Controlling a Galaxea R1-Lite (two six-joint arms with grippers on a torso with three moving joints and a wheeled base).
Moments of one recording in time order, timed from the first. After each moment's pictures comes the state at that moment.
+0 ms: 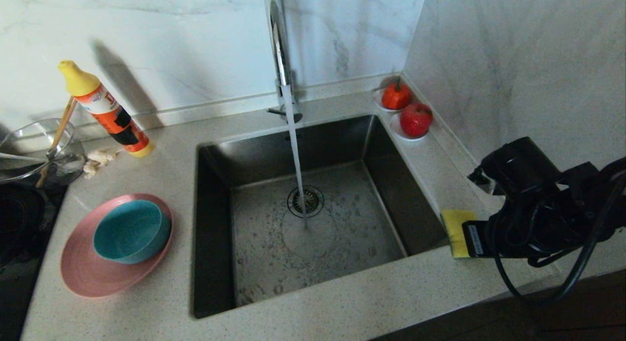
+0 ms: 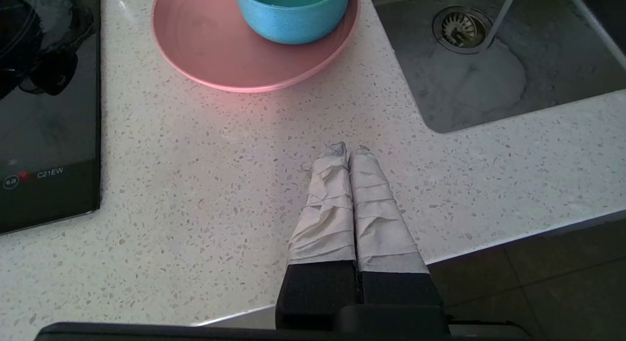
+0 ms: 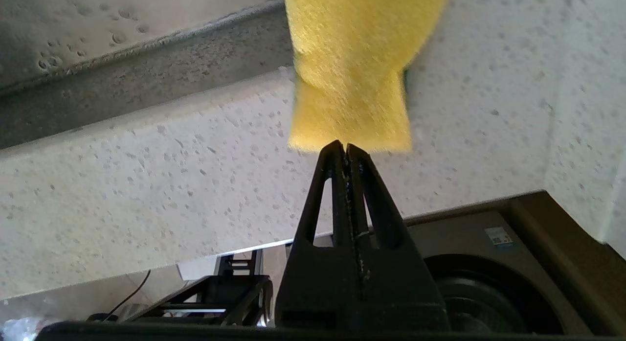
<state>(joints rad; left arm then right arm) 0.00 0.00 -0.03 0.07 -0.02 0.05 0.39 1.66 -1.15 0.44 -0.23 0.39</state>
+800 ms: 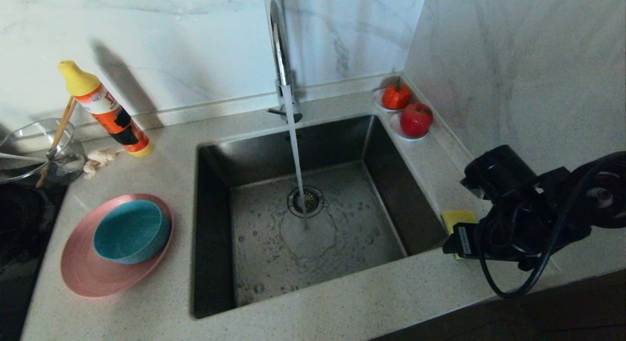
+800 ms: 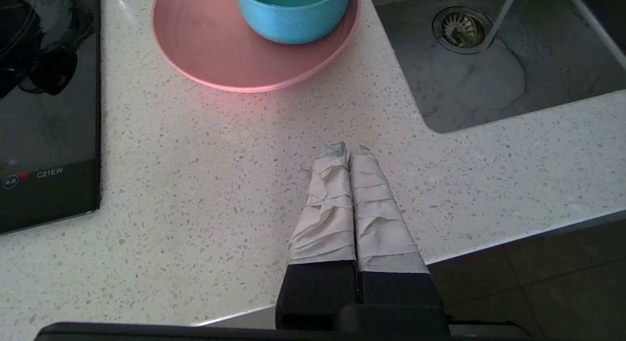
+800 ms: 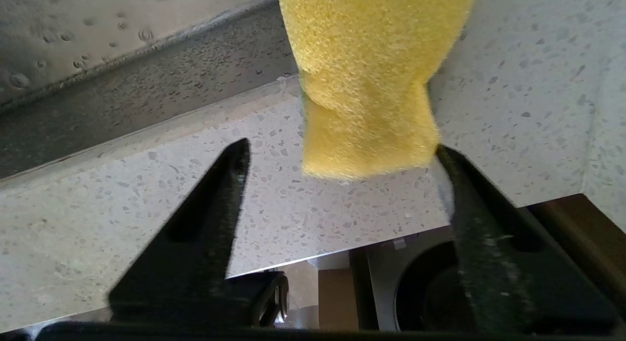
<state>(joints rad) 0.00 0.00 -0.03 0.07 -0.02 0.05 0.39 1.73 -1.17 0.44 -0.23 0.47</state>
